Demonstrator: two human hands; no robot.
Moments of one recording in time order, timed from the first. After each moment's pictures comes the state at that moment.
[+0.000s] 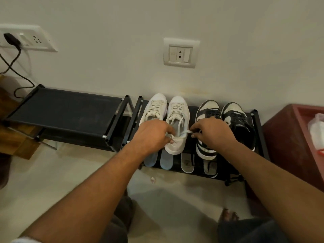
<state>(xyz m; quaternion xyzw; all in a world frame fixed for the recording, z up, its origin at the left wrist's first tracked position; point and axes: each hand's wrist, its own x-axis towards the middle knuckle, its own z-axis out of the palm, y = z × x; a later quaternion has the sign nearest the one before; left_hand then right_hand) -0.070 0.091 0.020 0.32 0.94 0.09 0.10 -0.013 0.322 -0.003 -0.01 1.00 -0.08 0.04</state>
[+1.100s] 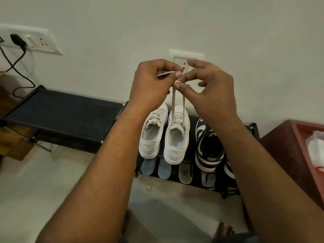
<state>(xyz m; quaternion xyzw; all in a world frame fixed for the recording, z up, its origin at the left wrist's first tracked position) -0.117 0.108 0.139 0.18 0.76 0.62 -0.03 -0.053 0.267 0.135 -0.03 0.87 -0.40 -0.30</state>
